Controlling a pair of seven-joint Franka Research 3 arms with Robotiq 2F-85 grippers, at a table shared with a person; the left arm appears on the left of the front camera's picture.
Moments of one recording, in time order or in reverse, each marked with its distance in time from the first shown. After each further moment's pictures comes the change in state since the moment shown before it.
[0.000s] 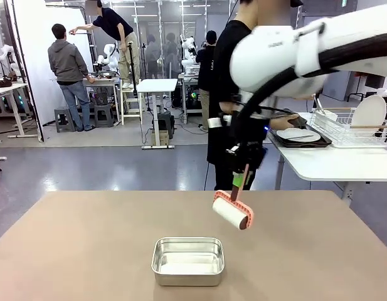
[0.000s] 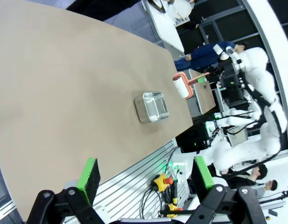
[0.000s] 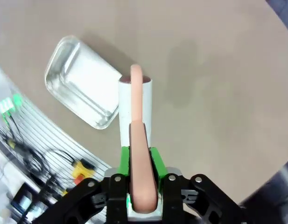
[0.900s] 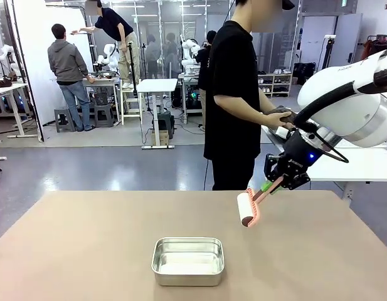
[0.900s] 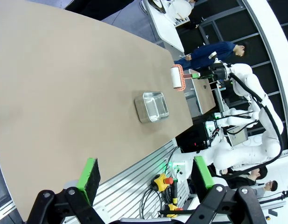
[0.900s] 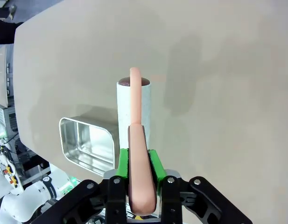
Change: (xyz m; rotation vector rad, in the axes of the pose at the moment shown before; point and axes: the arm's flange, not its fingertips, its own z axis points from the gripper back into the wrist) left arm 0.000 0.000 0.000 0.000 0.001 0.000; right arm -0.057 -0.115 -0.031 0.251 -0.272 -0.511
